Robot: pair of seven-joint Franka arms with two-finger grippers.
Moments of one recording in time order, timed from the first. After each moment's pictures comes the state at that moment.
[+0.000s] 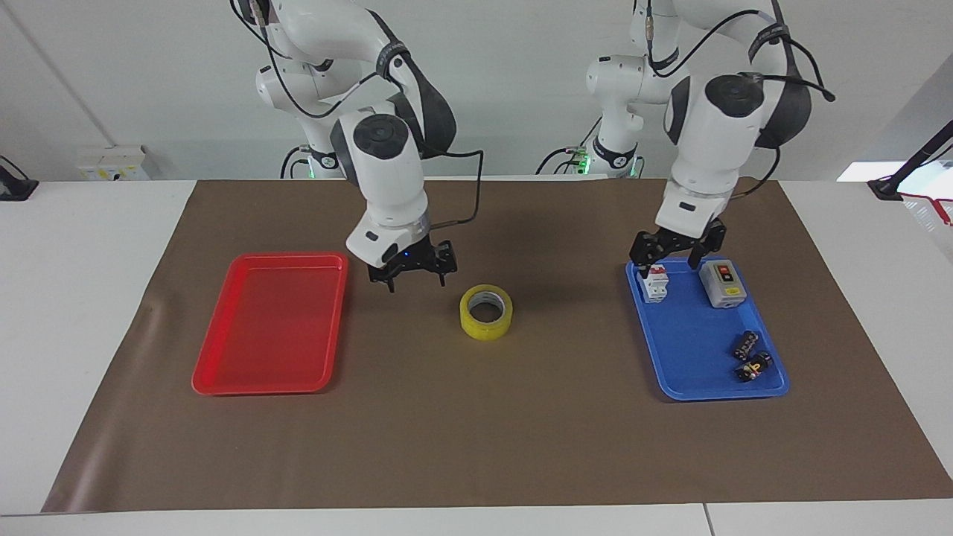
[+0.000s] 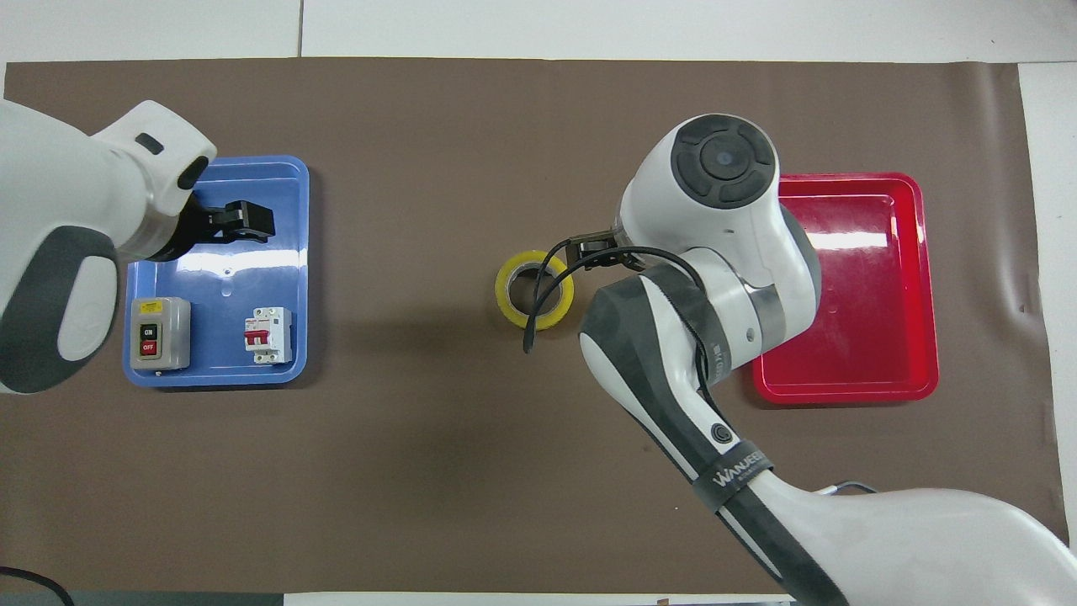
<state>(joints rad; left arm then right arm) -0.15 0.01 -0.05 -1.85 0.08 1.94 -0.28 0.48 0.33 -0.02 -1.67 0.05 2.03 0.33</state>
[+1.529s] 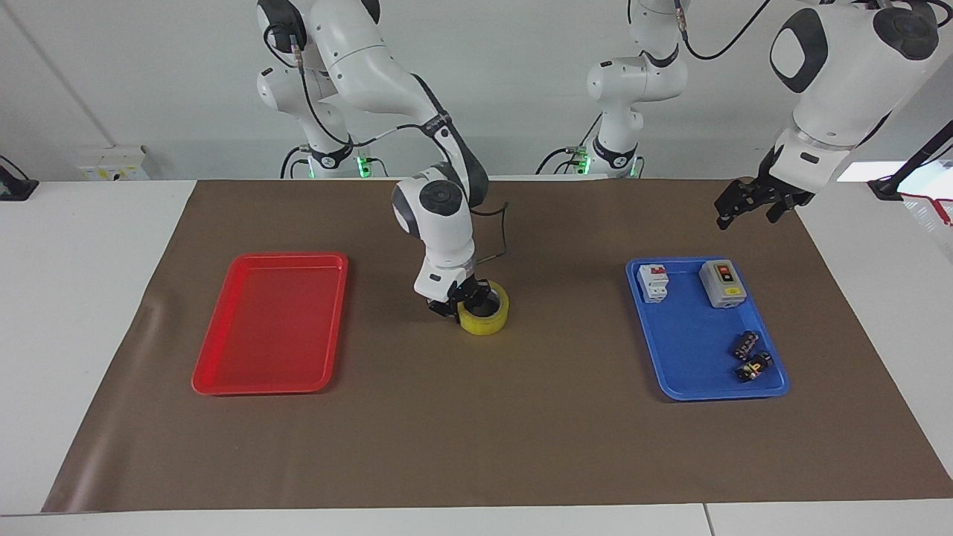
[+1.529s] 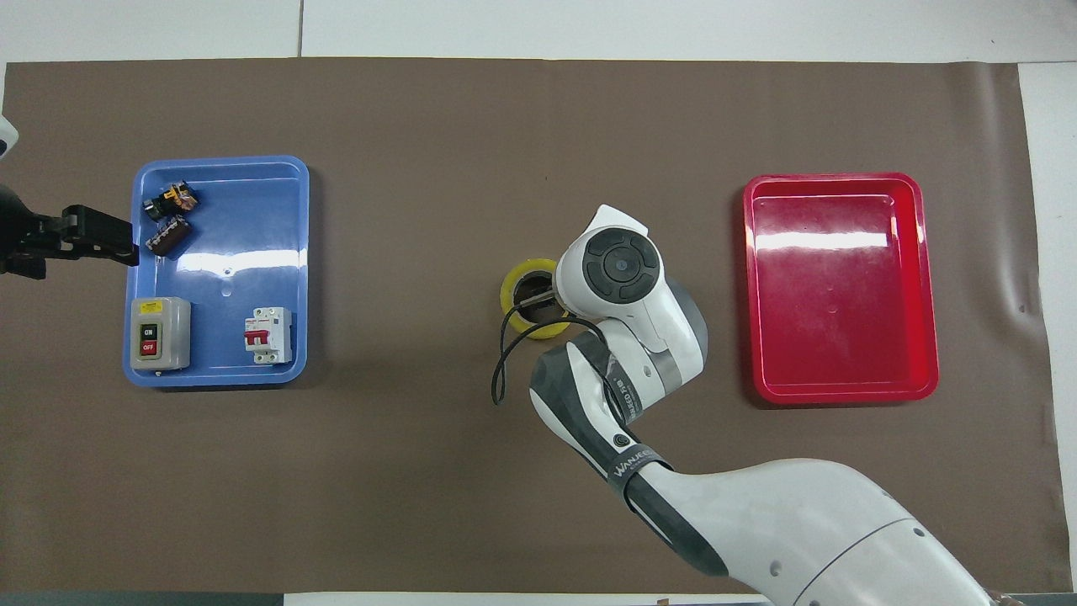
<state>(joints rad) 0.01 0.00 -0.05 -1.66 0.01 1.62 -0.10 0.58 0.45 -0.03 -1.84 0.05 2.38 0.25</state>
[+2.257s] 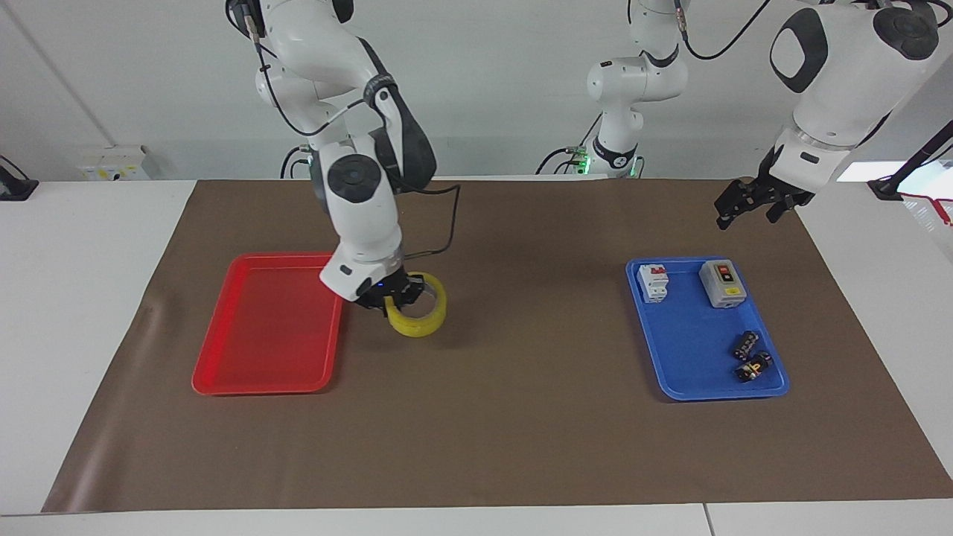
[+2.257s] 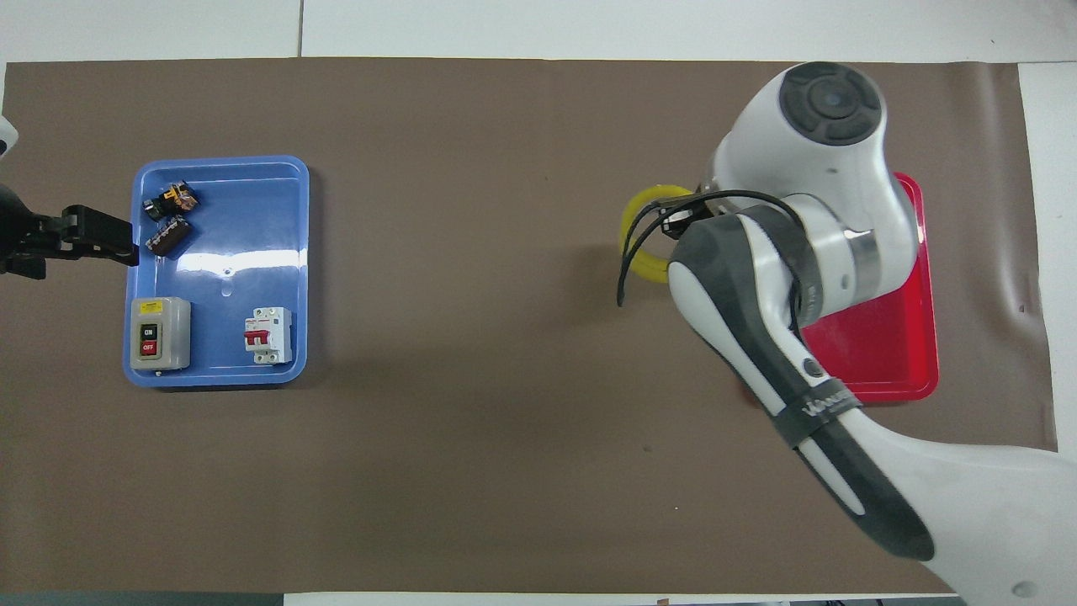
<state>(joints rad) 0.01 0.00 -0.05 -1.66 0.01 1.62 -0.10 0.29 0.29 -0.05 -1.65 0.02 1.92 0.13</state>
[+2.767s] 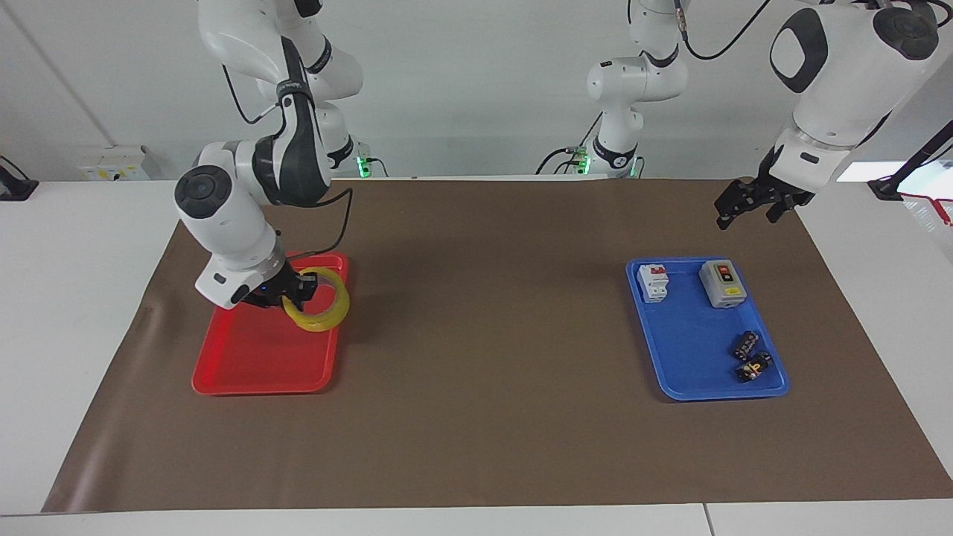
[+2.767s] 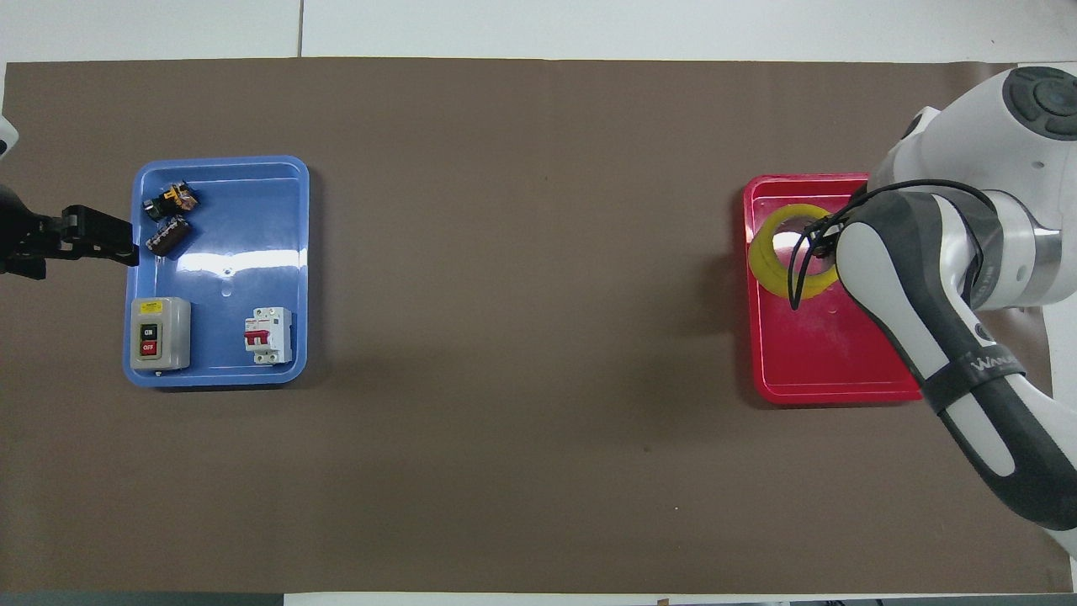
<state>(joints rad) 0.01 0.00 -0.05 -1.66 0.01 1.62 -0.10 0.06 0.24 -0.05 -1.85 0.01 2.01 -0.21</state>
